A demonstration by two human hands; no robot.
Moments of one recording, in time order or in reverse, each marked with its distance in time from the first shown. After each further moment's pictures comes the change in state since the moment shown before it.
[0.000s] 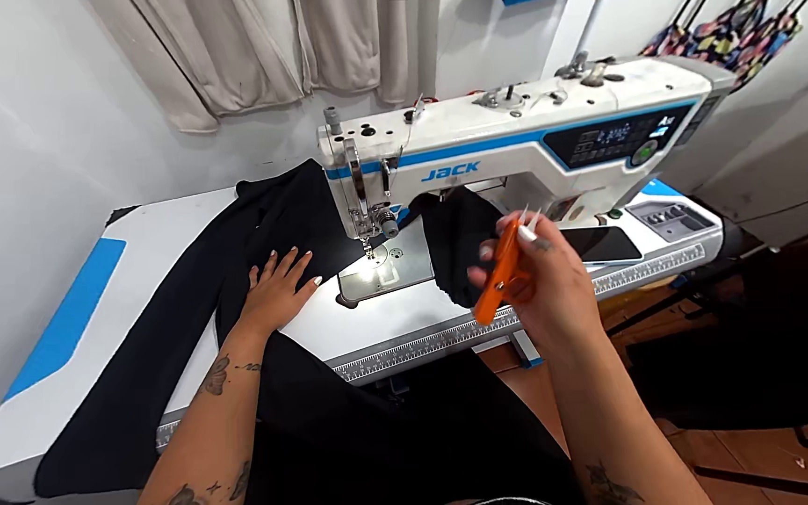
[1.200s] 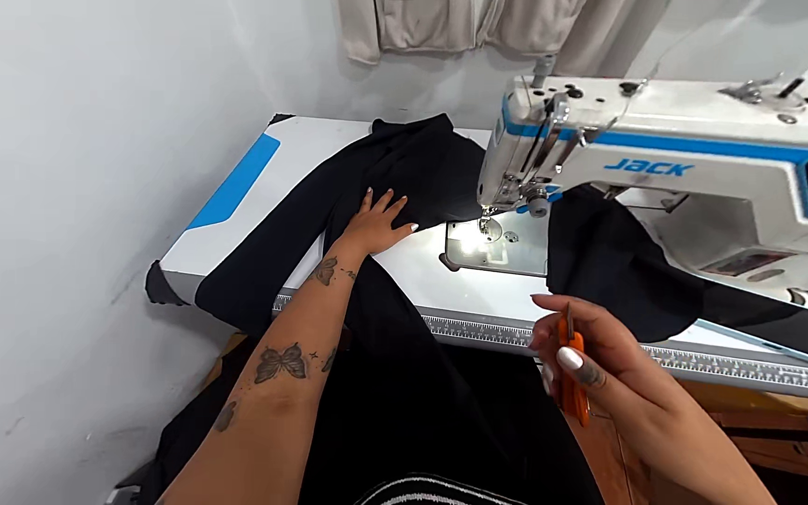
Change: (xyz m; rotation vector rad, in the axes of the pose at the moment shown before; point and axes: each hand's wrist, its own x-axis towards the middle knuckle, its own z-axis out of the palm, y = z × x) left_hand -0.004 -0.014 -0.014 -0.143 -0.099 -0.225; right_hand -0.044 0.015 0.022 -0.468 -0.693 0.090
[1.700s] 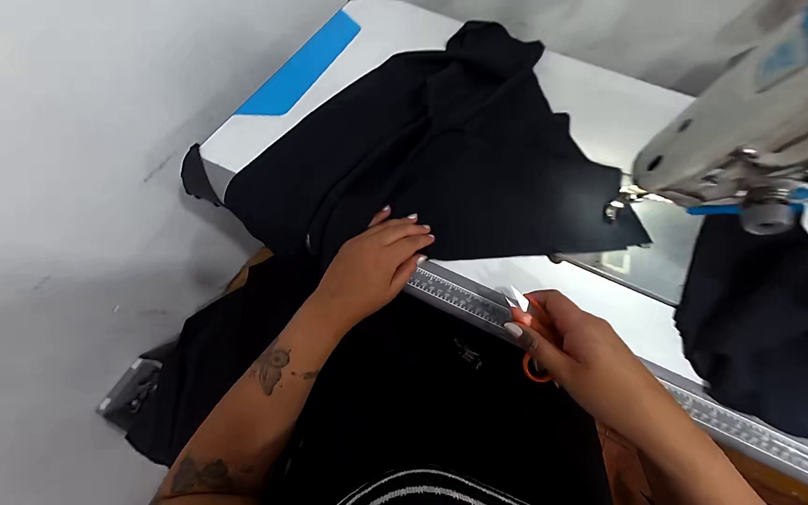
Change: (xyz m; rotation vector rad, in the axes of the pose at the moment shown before) left_hand -0.175 -0.041 0.047 -0.151 0.574 0.297; right_hand 0.089 0.054 0.073 -0.562 -0.257 0.161
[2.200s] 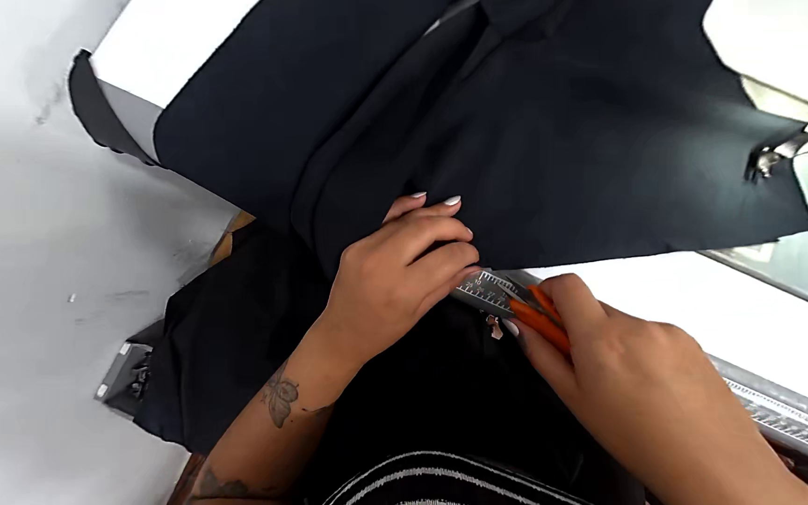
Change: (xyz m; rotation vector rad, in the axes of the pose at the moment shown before) left_hand -0.016 0.004 0.009 -0.122 0.186 0.001; right_hand 0.030 -0.052 0.035 -0.569 0.086 -0.185
